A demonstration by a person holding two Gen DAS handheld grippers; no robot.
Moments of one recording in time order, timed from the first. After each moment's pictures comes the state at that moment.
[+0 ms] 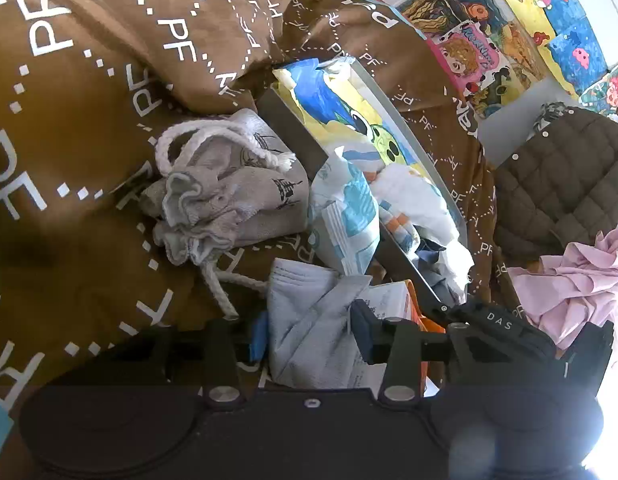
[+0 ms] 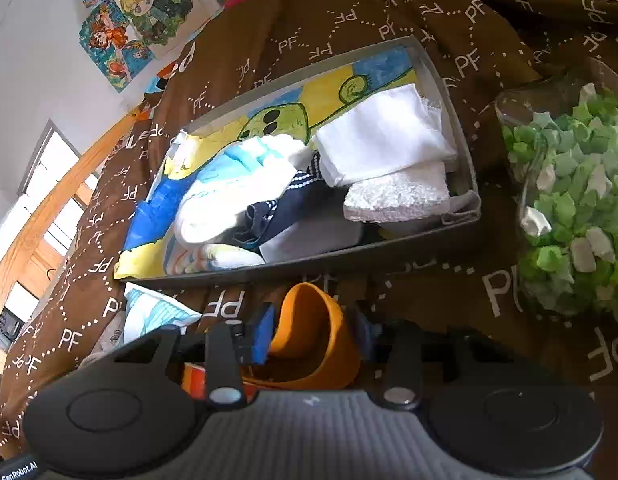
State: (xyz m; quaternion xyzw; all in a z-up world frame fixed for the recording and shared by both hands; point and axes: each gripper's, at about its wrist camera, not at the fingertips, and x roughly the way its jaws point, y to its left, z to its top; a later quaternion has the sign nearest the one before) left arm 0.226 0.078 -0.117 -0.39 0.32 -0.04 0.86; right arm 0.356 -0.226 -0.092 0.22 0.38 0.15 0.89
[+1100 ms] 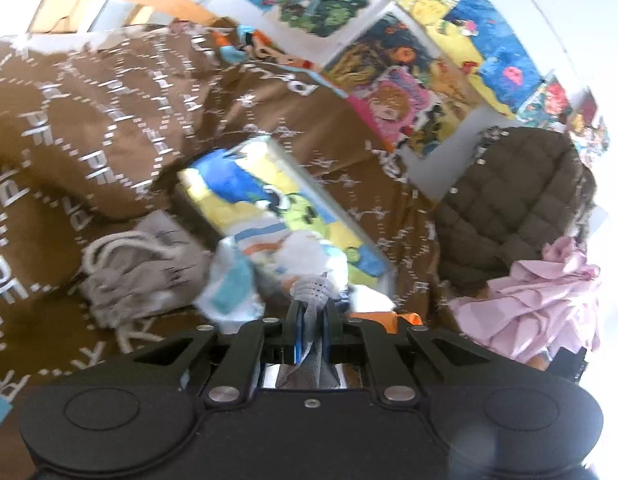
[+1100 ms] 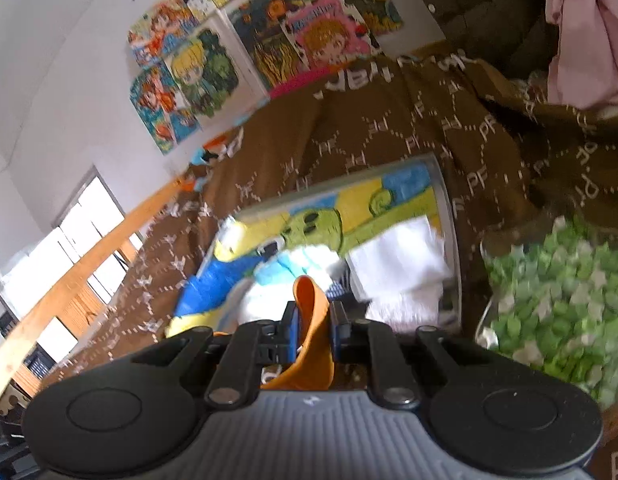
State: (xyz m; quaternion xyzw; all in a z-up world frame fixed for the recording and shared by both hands) left arm 0.189 0.040 -0.022 -0.34 0.22 -0.06 0.91; right arm 0.324 -0.260 -0.029 0.22 0.25 0.18 0.93
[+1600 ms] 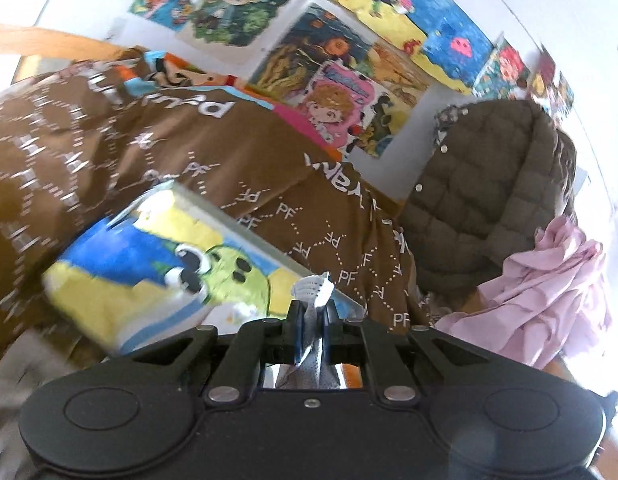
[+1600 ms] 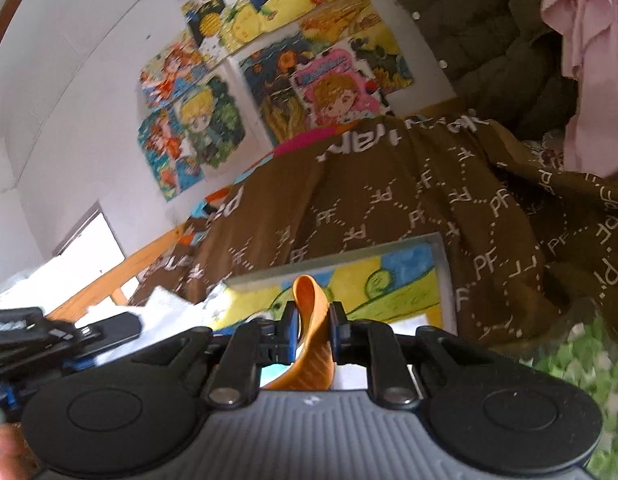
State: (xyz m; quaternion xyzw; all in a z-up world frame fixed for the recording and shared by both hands) left arm 0.330 -0.007 0.008 -0.25 0.19 -0.11 0.94; right arm 0.378 -0.272 -0.029 0.21 0.16 0.17 0.95
